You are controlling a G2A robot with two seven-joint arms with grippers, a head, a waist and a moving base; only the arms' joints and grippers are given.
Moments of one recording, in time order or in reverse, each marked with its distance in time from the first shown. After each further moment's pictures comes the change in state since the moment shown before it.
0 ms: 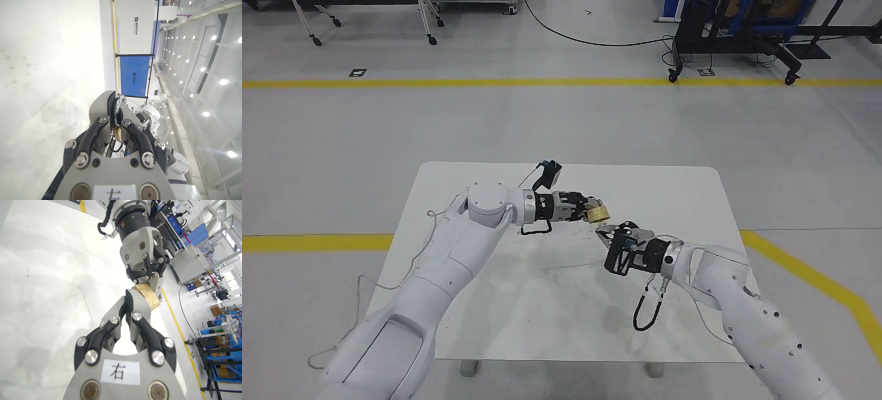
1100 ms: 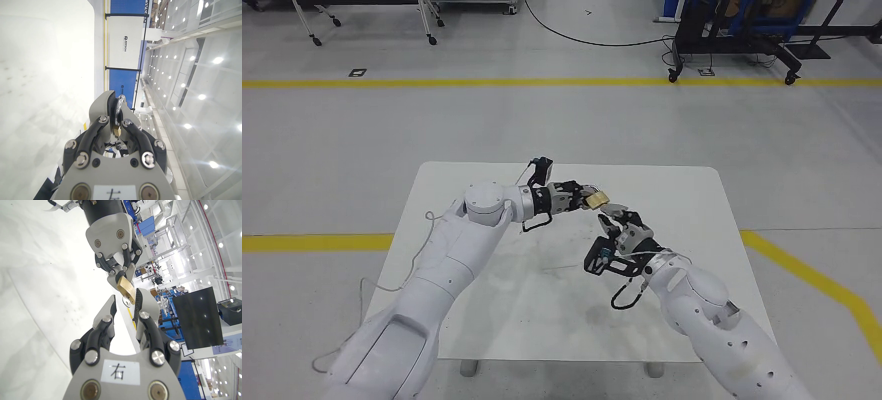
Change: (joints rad) left arm 0.008 -0.019 -0.044 0.036 -0.074 0.038 0.096; right arm -0.060 -0.037 -0.113 -0.065 -0.434 0.479 0.104
